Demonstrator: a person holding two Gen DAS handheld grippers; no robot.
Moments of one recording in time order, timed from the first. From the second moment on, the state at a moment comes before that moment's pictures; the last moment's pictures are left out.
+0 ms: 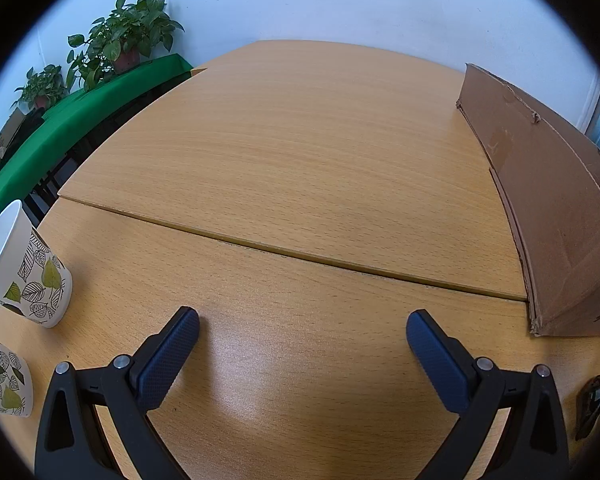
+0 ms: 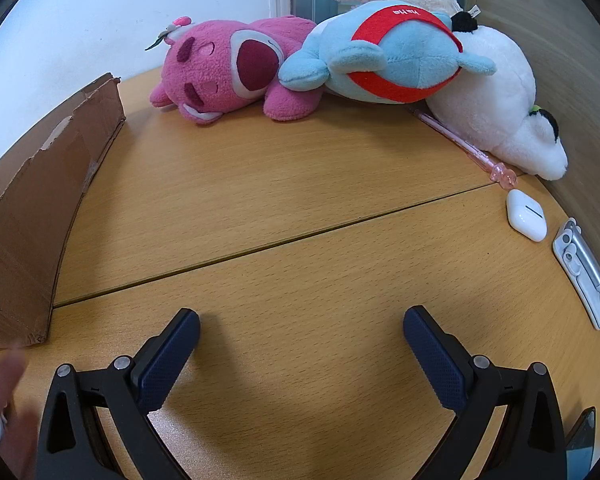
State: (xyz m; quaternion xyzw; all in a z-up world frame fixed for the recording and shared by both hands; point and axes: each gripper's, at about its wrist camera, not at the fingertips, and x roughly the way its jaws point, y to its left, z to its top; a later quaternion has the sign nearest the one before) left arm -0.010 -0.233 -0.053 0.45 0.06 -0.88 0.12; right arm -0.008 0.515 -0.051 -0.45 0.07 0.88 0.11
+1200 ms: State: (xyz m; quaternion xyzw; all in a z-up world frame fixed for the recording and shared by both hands) left arm -0.011 -0.234 -0.053 0.45 0.06 -0.88 0.11; right arm -0.009 0.516 -0.052 -0.45 0.06 0.88 0.11
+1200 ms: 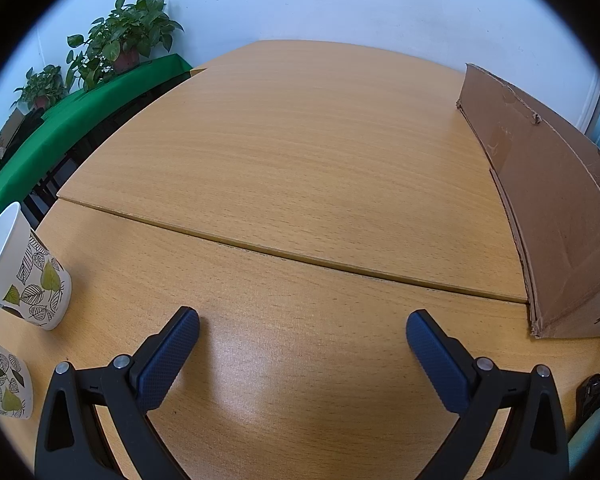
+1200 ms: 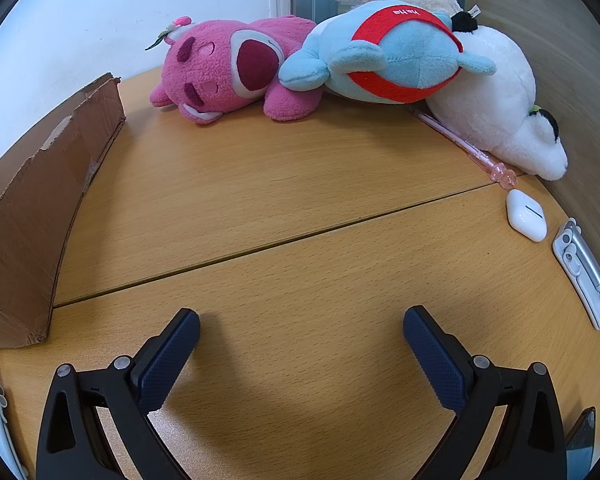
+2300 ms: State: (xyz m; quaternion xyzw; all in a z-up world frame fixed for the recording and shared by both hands) left arm 0.108 -0.077 0.027 0.40 0.10 -0.90 -0.12; right arm 0.206 0.290 0.051 -0.27 -0.04 0.95 -0.14
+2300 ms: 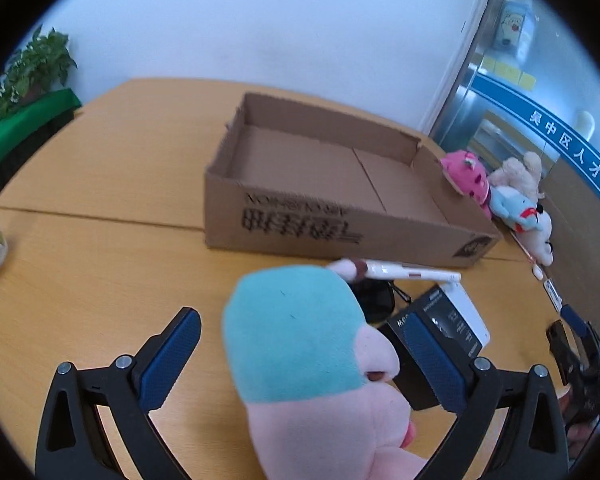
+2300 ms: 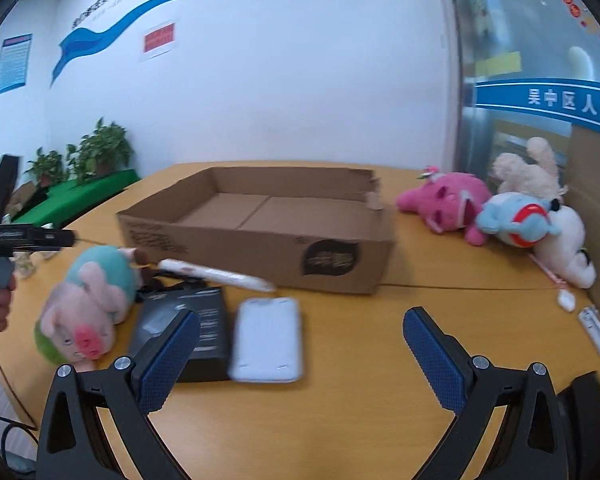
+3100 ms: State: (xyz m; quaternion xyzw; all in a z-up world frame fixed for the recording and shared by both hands) left arm 0.106 -0.104 -0.013 0.44 0.19 -0.86 -0.18; right arm 0.229 0.120 0.013 -0.36 -0.06 0.87 -0.34
